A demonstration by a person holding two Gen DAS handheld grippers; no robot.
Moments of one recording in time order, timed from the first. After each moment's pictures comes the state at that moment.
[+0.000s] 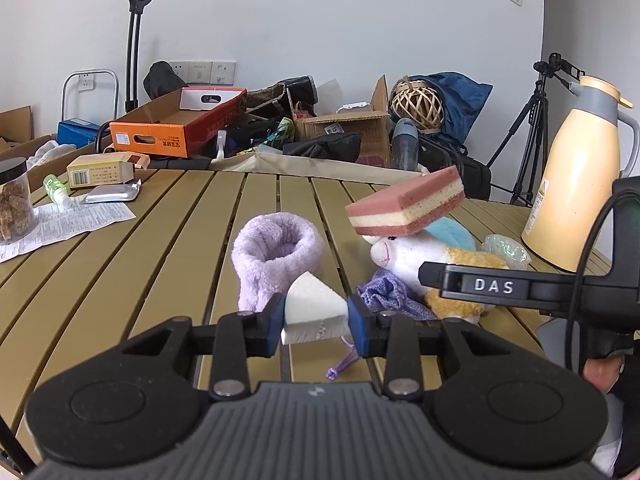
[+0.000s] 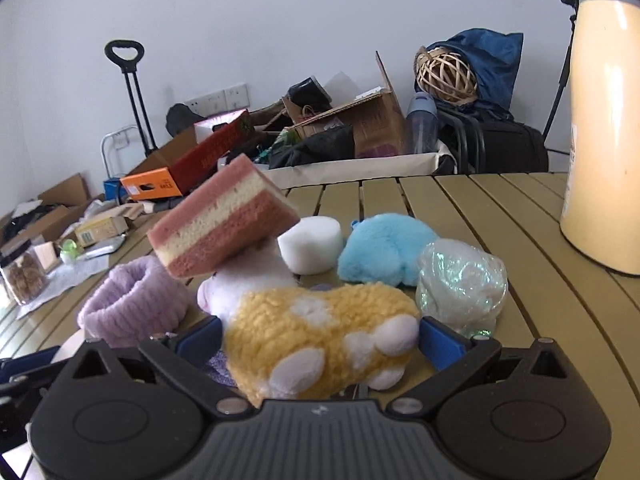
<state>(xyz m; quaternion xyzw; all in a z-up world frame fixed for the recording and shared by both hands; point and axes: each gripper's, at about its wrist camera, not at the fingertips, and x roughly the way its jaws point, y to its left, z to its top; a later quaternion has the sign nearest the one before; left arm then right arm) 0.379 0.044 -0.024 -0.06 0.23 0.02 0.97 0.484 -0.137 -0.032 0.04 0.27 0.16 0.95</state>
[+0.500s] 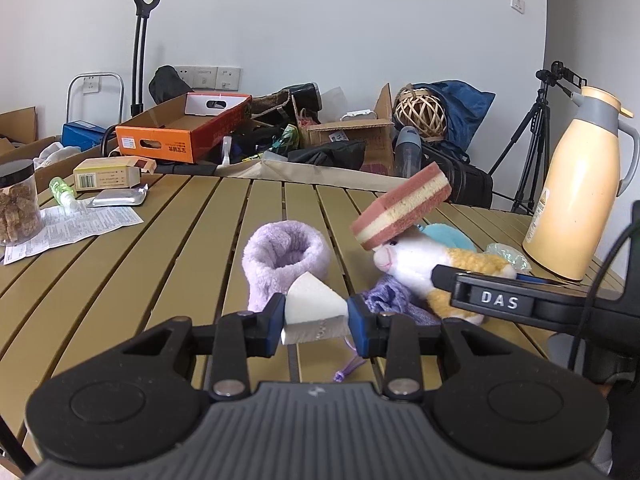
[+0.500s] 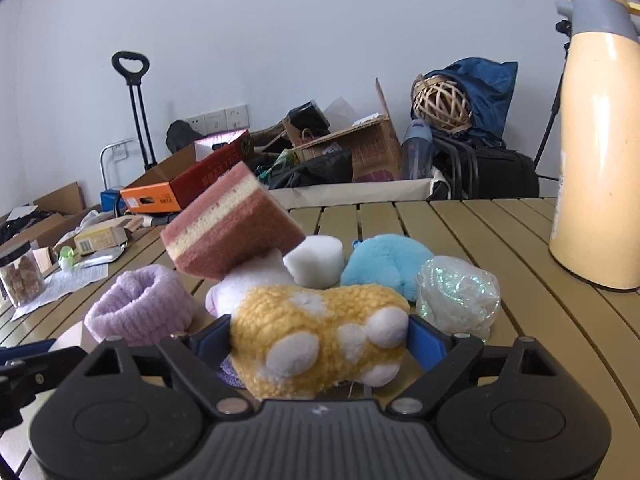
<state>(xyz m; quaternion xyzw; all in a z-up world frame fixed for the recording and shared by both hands) 0.373 0.049 -0.019 -0.07 0.22 0.03 0.97 0.460 -0.136 -0.028 0.04 0.23 0.15 0.96</state>
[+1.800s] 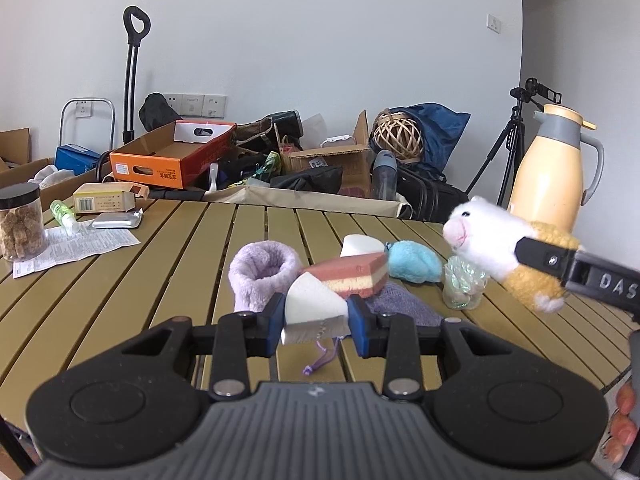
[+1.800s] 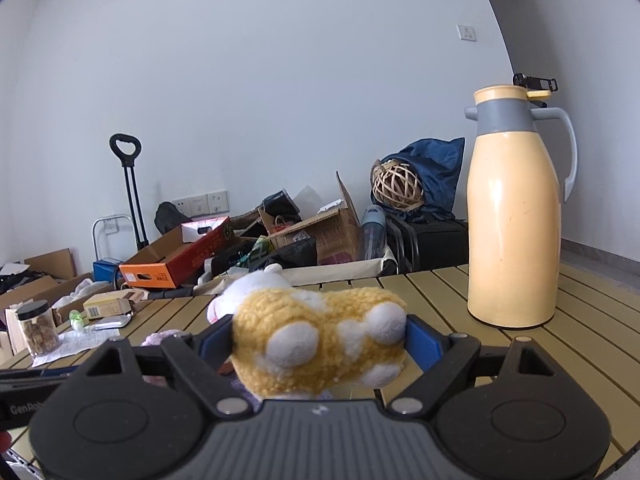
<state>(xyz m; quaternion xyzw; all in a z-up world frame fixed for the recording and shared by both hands) 0.327 0.034 -0.002 -0.06 0.18 0.01 0.98 0.352 -0.189 0.024 0.06 0.12 0.11 0.99</state>
